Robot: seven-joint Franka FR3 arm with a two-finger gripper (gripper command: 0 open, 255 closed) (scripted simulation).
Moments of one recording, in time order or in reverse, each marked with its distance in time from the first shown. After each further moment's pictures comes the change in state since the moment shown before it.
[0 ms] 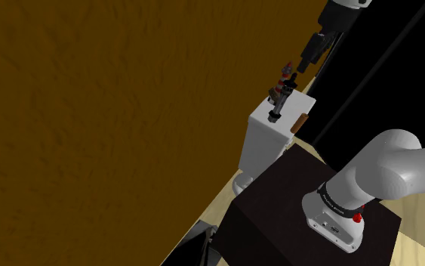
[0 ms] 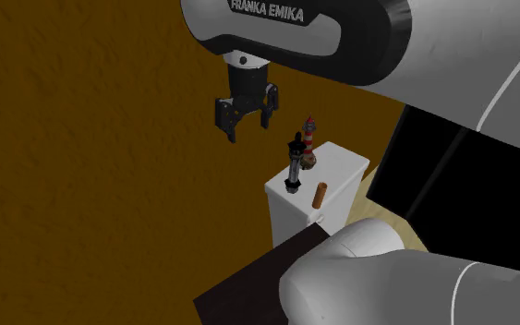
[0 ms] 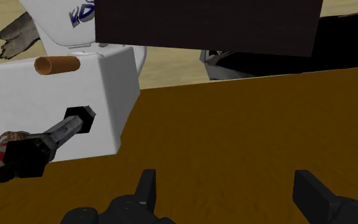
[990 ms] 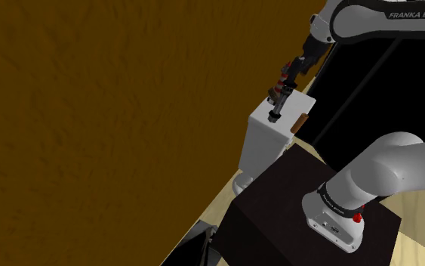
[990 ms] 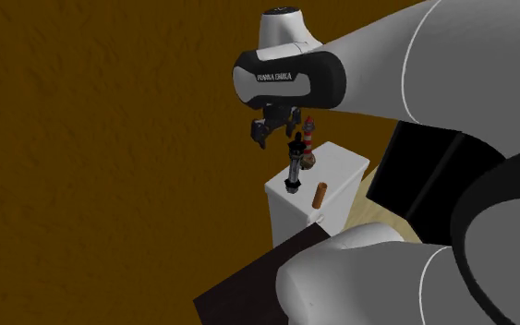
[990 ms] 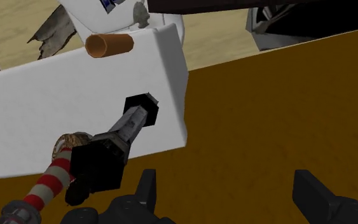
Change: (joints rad) arm -0.138 0.131 -0.131 -0.201 -0.169 0.423 -0.036
